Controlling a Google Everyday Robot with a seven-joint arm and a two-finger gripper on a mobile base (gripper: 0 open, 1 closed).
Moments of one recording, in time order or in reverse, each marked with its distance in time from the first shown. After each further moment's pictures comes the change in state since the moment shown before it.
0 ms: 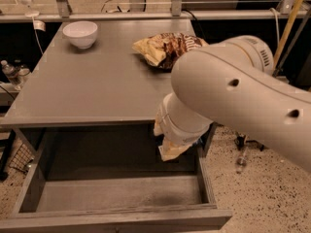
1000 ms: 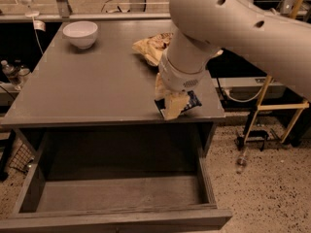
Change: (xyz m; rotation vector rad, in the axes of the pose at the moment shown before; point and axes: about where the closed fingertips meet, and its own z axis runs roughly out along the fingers) arm 0.029 -0.088 -0.005 -0.107 -0.027 -0.065
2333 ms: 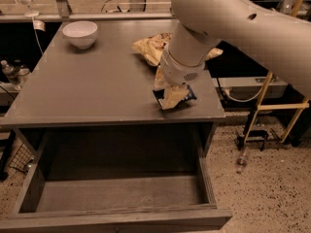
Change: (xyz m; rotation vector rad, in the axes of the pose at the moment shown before) arm 0.009 -0.017 0.006 -0.026 -0.024 0.007
